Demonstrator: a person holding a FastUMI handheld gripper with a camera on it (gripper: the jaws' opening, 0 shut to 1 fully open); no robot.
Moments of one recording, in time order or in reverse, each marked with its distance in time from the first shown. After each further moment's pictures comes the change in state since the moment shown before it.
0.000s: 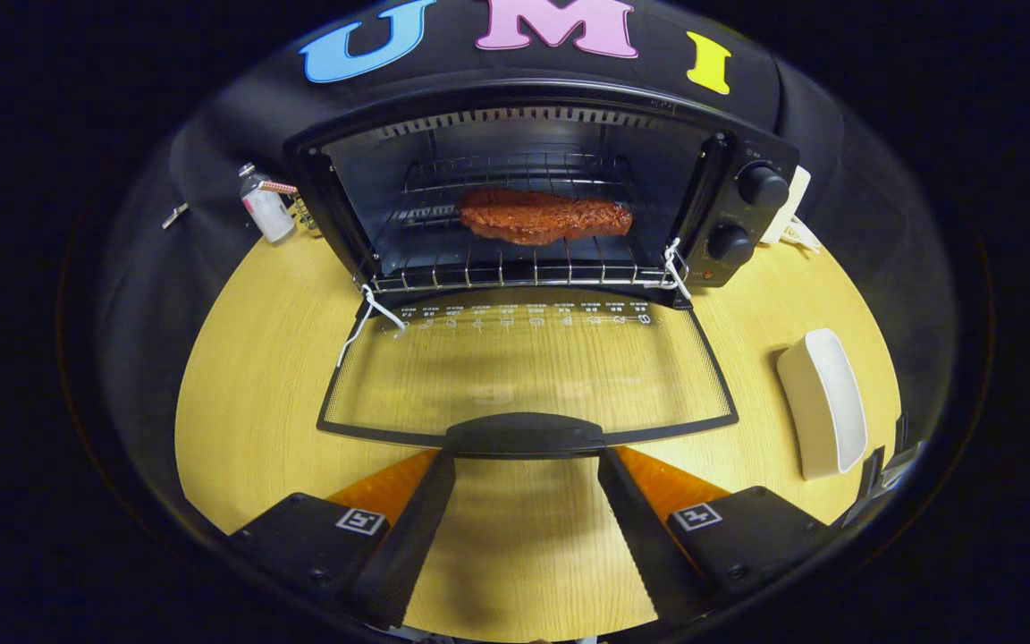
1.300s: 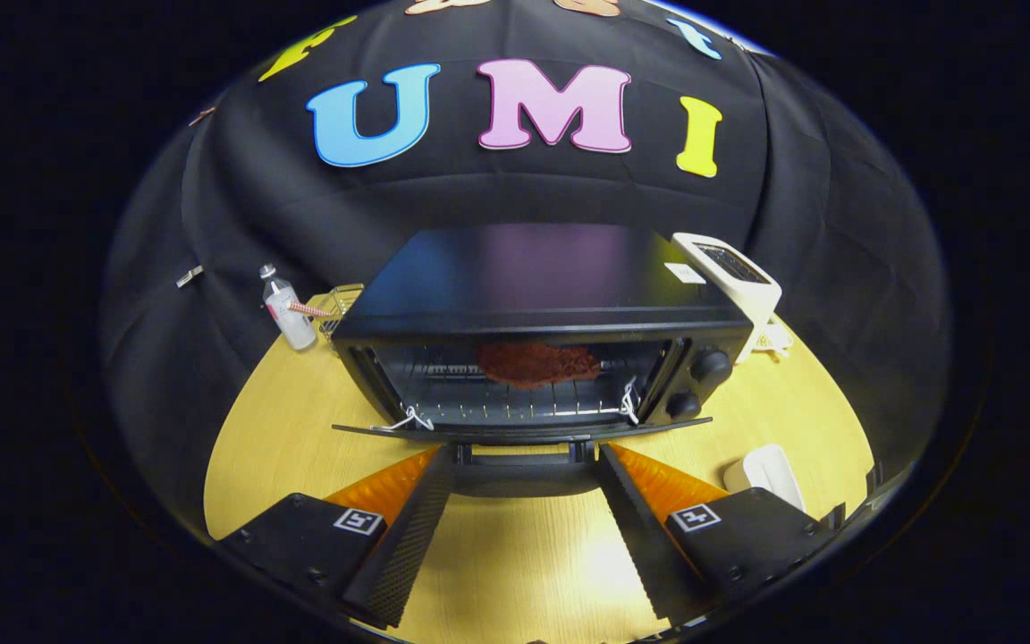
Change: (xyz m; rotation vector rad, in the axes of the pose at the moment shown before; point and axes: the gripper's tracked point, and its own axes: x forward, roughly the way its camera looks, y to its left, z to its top) arm -0.073 0.006 0.142 0.007 -0.320 -0.009
